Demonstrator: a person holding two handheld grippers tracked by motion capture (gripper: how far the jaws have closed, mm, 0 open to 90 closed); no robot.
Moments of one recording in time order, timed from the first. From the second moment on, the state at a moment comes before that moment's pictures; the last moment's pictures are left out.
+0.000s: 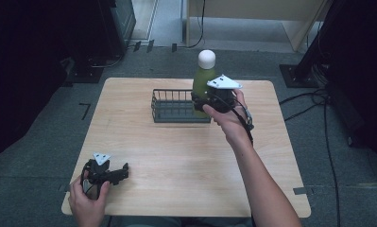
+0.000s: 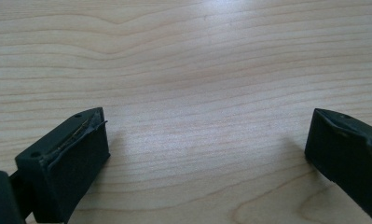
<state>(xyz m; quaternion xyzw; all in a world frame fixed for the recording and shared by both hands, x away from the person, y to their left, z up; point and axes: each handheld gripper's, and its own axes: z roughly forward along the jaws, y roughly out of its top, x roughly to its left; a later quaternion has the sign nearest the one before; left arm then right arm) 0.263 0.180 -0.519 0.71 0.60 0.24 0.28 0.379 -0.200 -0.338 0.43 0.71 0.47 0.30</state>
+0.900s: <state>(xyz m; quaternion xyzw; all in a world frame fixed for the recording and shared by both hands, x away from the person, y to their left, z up) 0.263 0.180 -0.519 0.71 0.60 0.24 0.28 0.446 -0.186 -0.360 0.47 0.69 0.44 0.32</state>
